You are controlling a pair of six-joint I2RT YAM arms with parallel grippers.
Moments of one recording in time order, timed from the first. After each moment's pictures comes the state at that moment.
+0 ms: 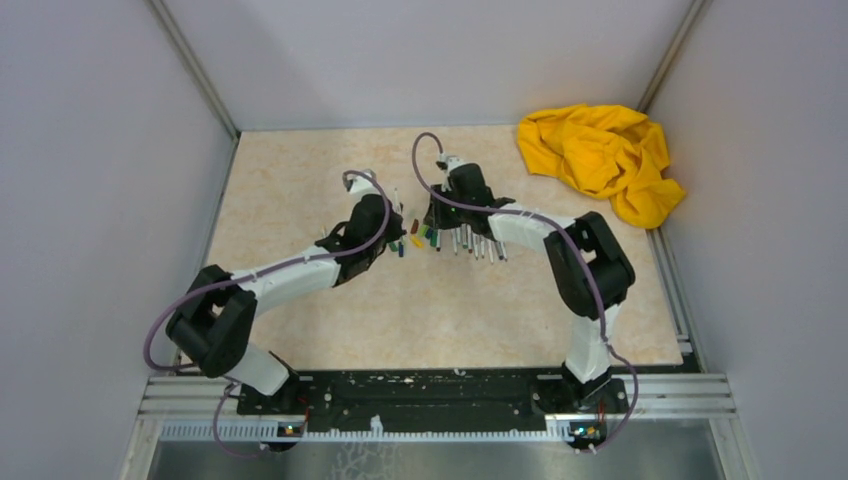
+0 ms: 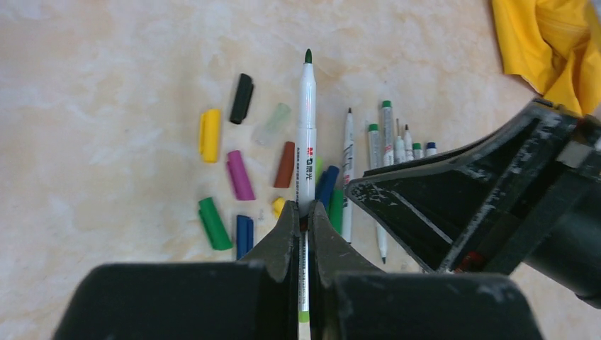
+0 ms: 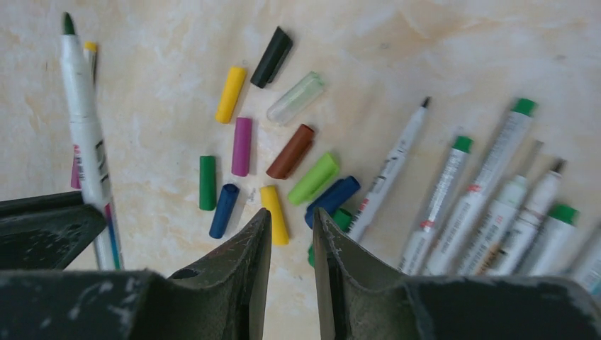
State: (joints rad) left arm -0.69 1.50 0.84 0.17 -0.46 -0.72; right arm 0.57 1.92 1.24 0.03 -0.20 0.36
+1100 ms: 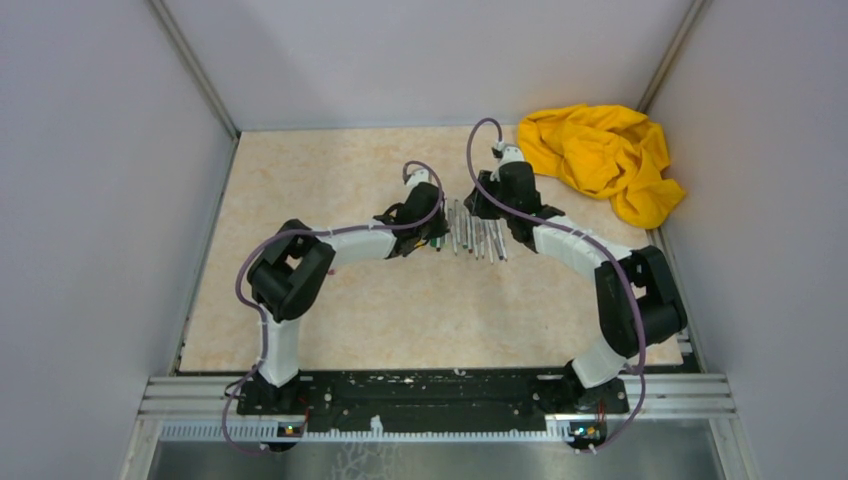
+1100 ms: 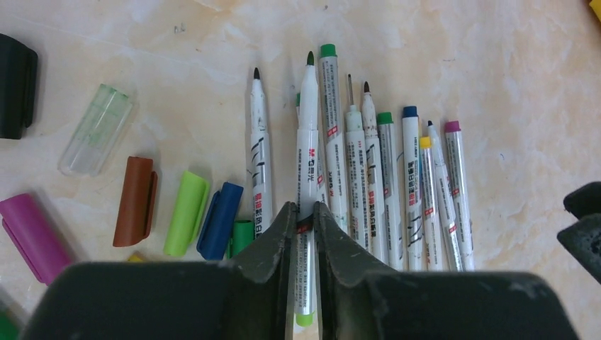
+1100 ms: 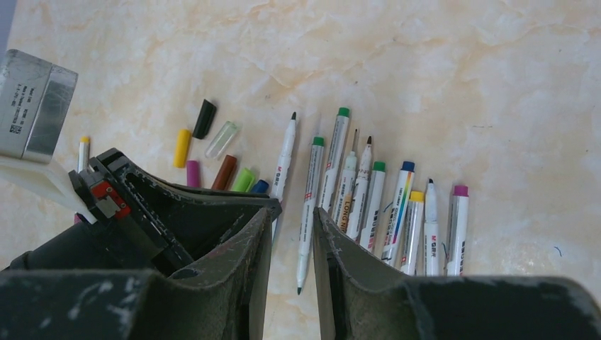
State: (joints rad) left arm -0.75 1.99 1.25 0.11 -0.28 -0.73; right arm 0.41 1.58 0.98 0.10 -0.08 0.42
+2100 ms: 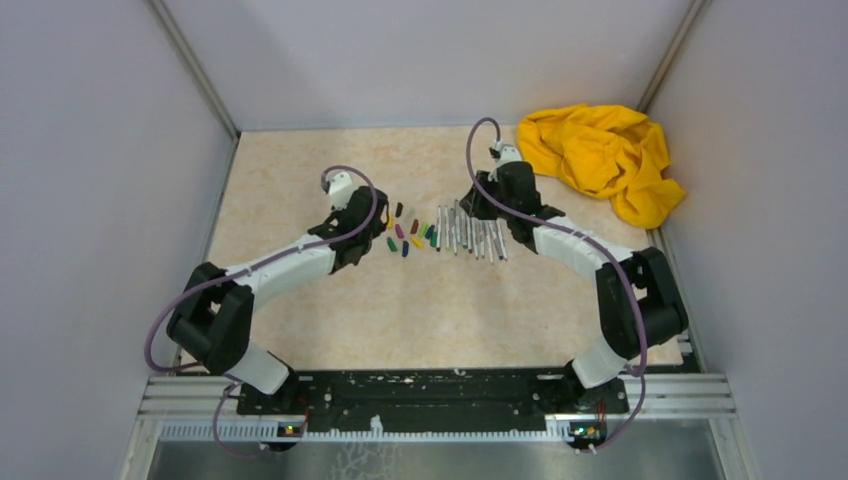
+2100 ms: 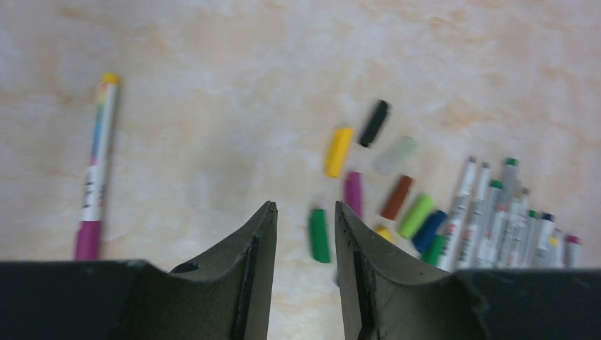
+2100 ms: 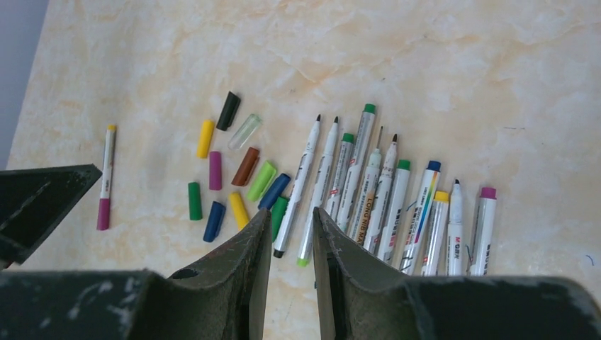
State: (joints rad) left arm -0.65 1.54 0.97 -0.10 -0.63 -0.83; right arm 0.42 1.57 0.98 0.11 -0.13 0.43
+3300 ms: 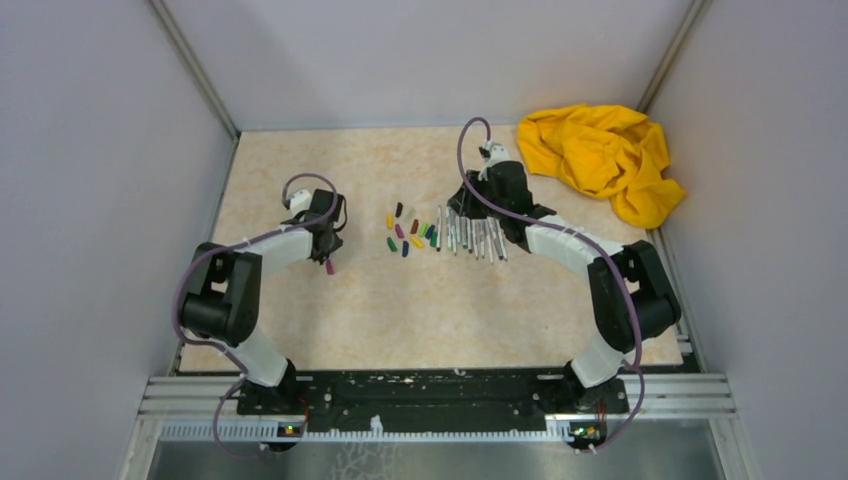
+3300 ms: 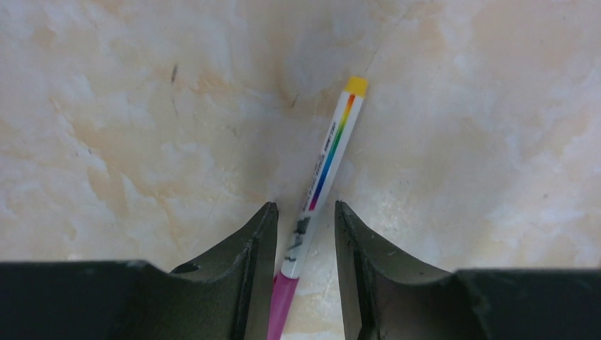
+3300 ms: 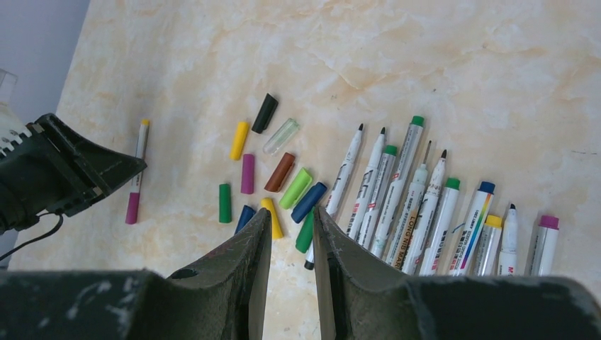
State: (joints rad) left arm -0.29 1.65 0.88 -0.25 -0.51 -0.78; right arm 0.45 1.61 1.00 0.17 -0.18 0.46
